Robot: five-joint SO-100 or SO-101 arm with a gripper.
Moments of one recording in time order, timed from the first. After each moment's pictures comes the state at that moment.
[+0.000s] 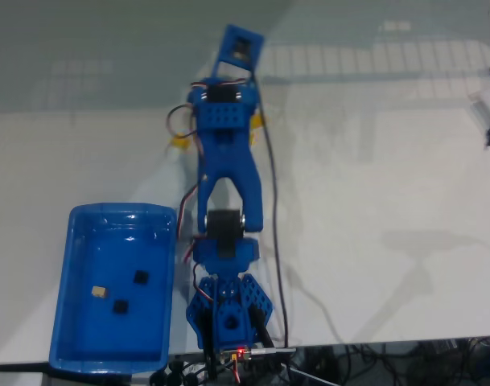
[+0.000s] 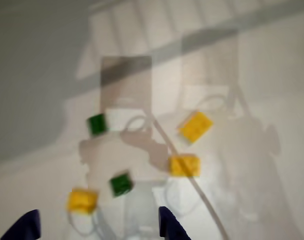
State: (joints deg) arm 6.1 103.5 102.6 60.1 -65.1
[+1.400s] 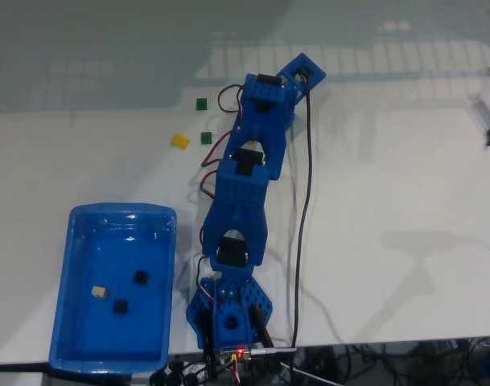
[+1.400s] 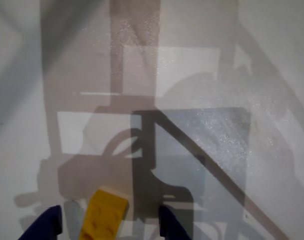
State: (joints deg) arm 17.8 68.7 84.6 54.2 -52.6
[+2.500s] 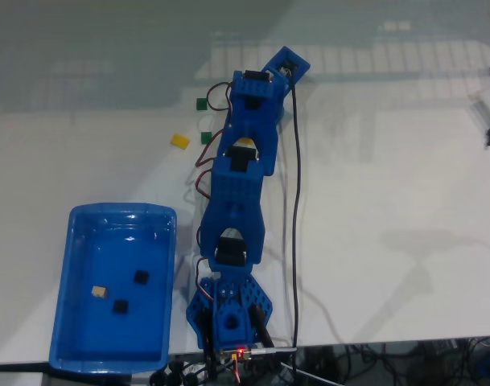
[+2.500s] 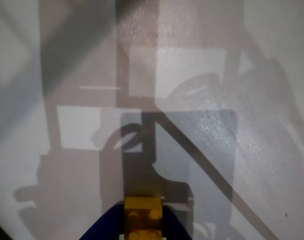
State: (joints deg) arm 13.8 68.0 82.1 55.5 -54.2
